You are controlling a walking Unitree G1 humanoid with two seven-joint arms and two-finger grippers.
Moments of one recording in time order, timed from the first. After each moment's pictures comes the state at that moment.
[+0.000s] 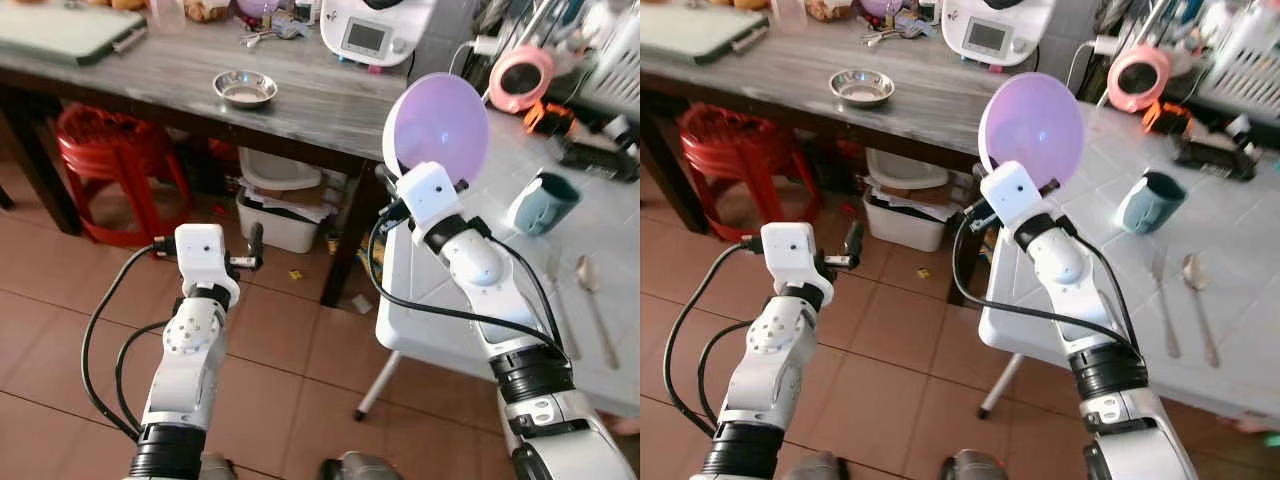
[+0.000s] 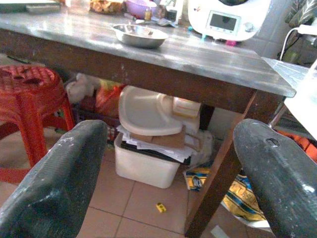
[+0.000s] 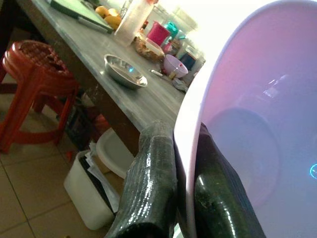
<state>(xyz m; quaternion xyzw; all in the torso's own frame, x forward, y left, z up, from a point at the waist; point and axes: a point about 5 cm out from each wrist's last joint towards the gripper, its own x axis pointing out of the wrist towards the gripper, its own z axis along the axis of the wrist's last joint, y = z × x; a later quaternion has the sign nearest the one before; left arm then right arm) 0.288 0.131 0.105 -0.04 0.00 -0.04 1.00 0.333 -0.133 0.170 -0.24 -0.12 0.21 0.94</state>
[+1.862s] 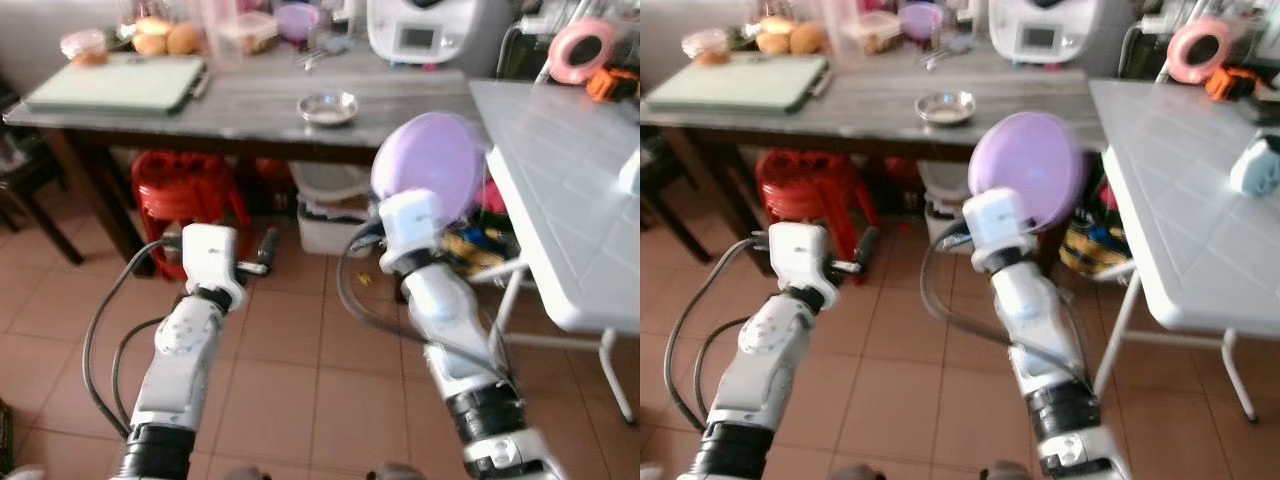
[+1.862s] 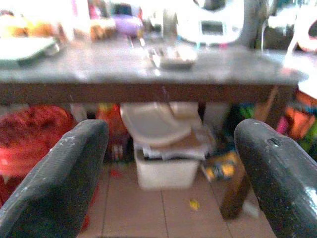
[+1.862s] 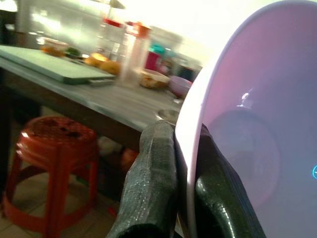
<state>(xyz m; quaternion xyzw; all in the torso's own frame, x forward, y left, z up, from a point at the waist) 0.288 0.128 0.111 -0.03 -0.01 -0.13 0.99 0.310 -0.096 0.144 -0.13 -0.12 0.15 0.97</state>
